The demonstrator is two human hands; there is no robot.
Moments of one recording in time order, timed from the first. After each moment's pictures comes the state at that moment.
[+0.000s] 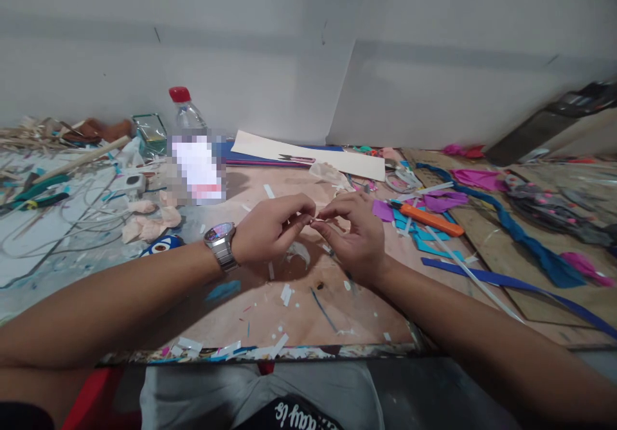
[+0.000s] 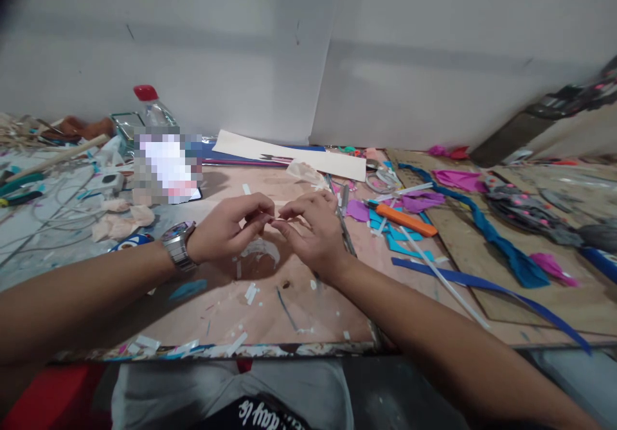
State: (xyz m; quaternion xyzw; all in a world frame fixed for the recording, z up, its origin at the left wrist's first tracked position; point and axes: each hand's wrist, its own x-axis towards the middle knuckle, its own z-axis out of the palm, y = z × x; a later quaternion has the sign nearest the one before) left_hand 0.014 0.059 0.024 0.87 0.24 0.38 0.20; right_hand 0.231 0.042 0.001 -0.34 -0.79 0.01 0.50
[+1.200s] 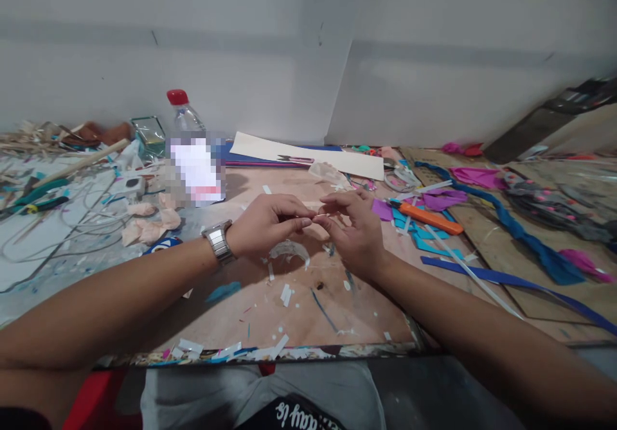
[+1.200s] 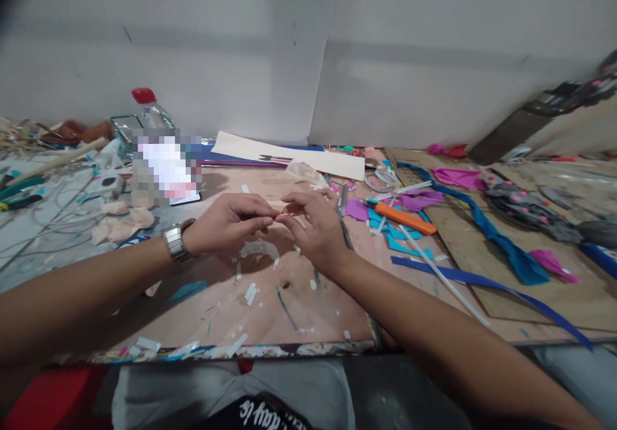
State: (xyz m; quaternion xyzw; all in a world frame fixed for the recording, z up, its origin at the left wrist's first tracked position) left_hand 0.013 0.073 0.020 0.83 0.25 0.36 0.35; right_hand 0.235 0.048 -0.008 -0.40 -0.77 0.01 0.49
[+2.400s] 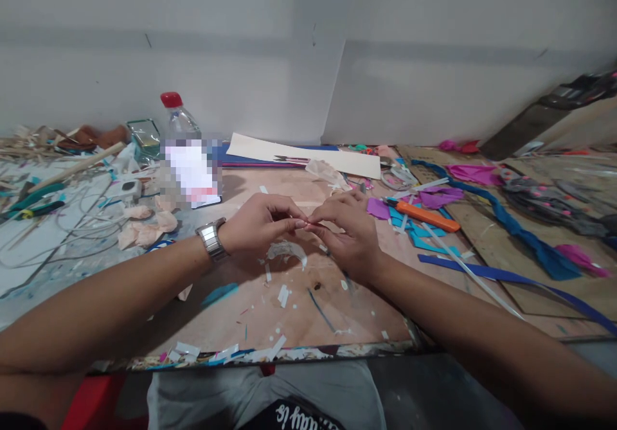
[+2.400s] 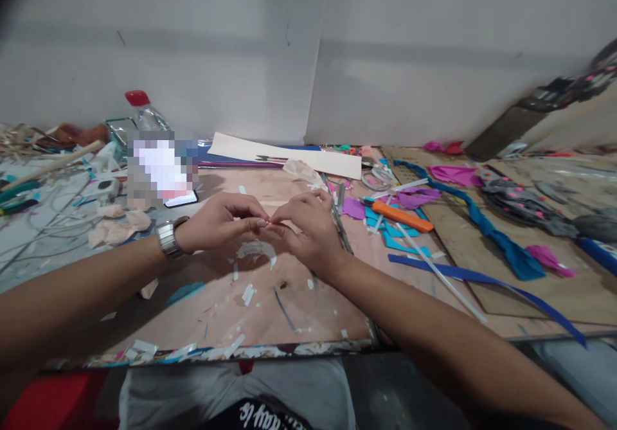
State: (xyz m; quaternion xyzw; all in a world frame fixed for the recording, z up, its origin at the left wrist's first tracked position) left_hand 0.008 0.075 0.024 0.81 0.27 0.34 0.41; right_hand 0.233 0.044 0.001 -0.36 -0.81 0.00 0.46
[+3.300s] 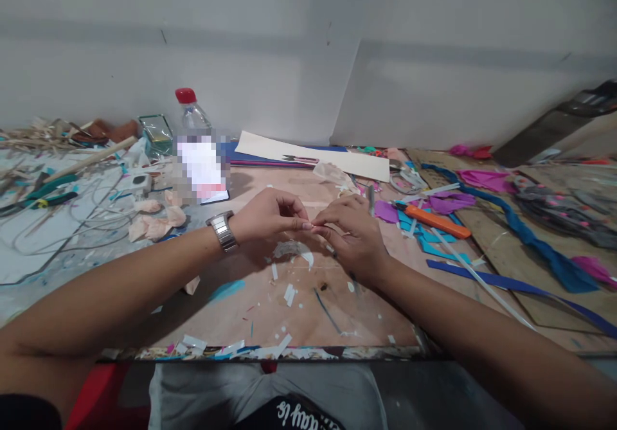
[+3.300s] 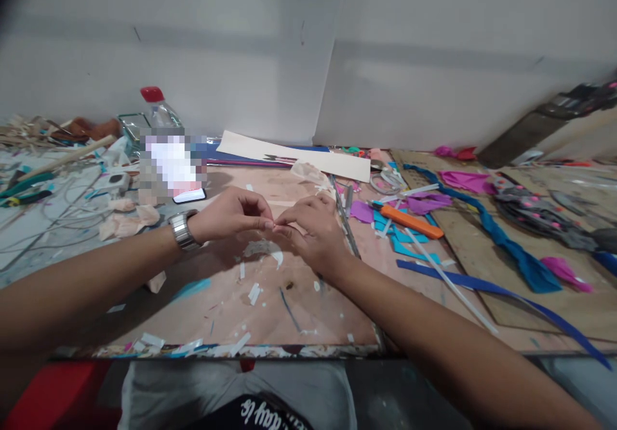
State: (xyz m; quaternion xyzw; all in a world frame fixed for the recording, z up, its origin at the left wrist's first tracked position) left_hand 0.005 0.088 0.020 0.77 0.33 0.30 0.46; right_hand 0.233 0.048 -0.003 -0.33 -0.84 0.03 0.44
